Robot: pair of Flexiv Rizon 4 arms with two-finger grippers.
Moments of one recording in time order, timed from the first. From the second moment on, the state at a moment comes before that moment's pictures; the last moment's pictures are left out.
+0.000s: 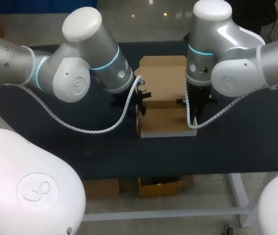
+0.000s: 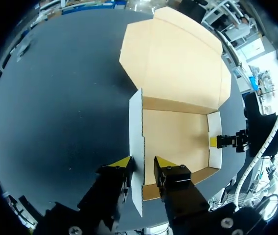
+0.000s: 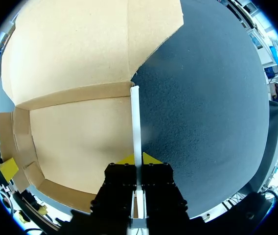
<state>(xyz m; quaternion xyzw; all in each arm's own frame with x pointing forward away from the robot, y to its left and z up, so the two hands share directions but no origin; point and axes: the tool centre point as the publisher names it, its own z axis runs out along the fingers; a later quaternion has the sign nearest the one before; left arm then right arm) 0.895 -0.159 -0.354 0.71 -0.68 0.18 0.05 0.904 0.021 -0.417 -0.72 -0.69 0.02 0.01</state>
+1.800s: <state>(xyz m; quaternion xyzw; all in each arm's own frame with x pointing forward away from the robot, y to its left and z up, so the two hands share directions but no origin) 0.905 -0.049 -0.386 0.68 -0.64 0.25 0.24 0.904 0.021 -0.417 -0.72 -0.69 0.02 0.01</state>
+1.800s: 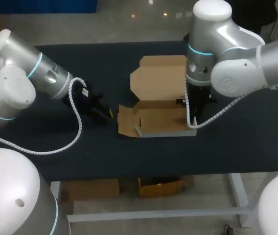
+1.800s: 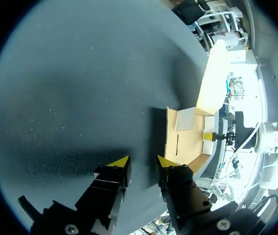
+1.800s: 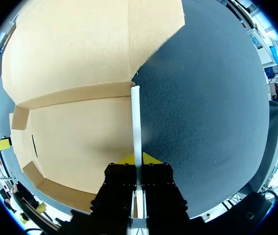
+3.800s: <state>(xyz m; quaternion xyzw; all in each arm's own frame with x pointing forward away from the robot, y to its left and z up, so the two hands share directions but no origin) 0.898 -0.124 -0.372 0.62 -0.67 0.30 0.27 0.904 0.021 -0.417 -0.72 -0.69 0.02 0.01</state>
